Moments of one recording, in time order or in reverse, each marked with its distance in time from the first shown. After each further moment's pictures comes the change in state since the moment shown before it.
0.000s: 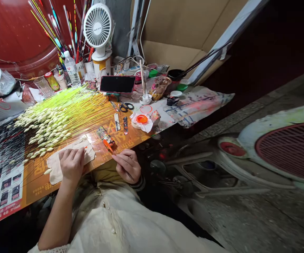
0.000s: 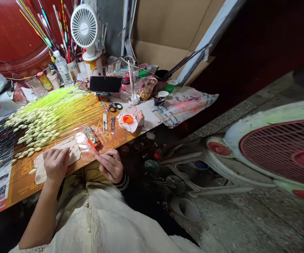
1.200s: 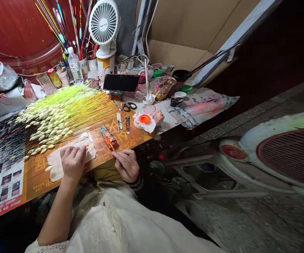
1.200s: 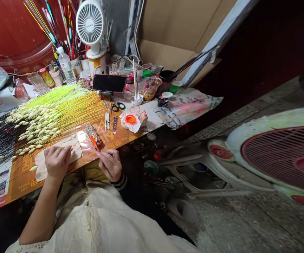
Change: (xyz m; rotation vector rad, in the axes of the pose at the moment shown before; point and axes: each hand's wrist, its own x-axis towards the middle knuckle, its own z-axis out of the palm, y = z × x) left_hand 0.002 0.003 -0.001 0.011 0.044 0.029; right_hand -0.003 0.004 0.016 -0.175 0.183 -0.387
